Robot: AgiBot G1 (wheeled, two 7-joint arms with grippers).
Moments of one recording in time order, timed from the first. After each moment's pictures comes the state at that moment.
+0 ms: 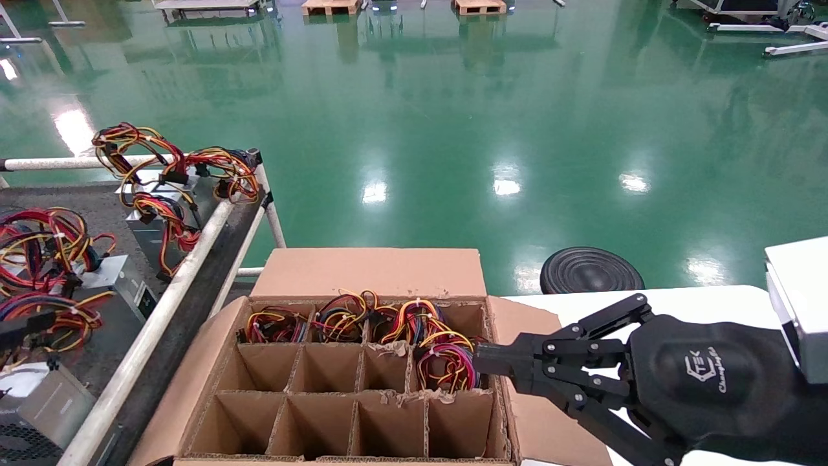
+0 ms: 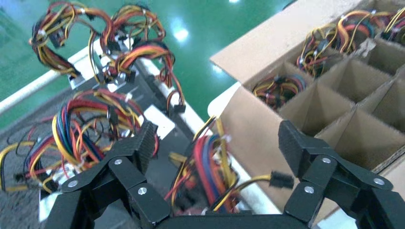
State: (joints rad) left arm -1.38 -0.11 0.94 -1.43 0.76 0.87 -0.38; right arm 1.07 -0.61 -0.28 1.28 -0.73 -1.50 0.19
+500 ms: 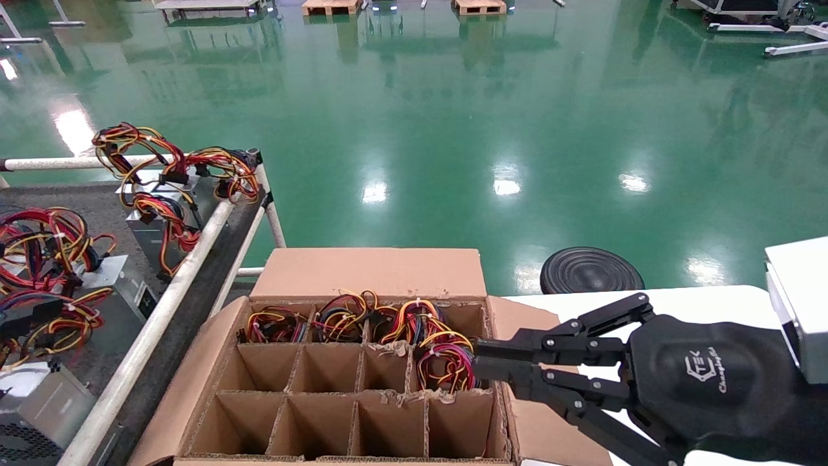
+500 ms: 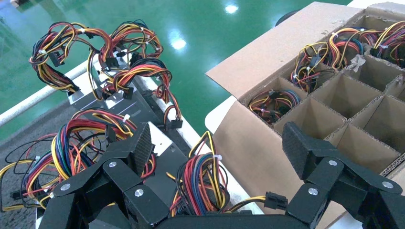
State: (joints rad) left arm -1.39 -0.10 0.92 -1.43 0.74 0.87 -0.37; right arm 1.07 -0.61 -0.28 1.28 -0.73 -1.50 0.19
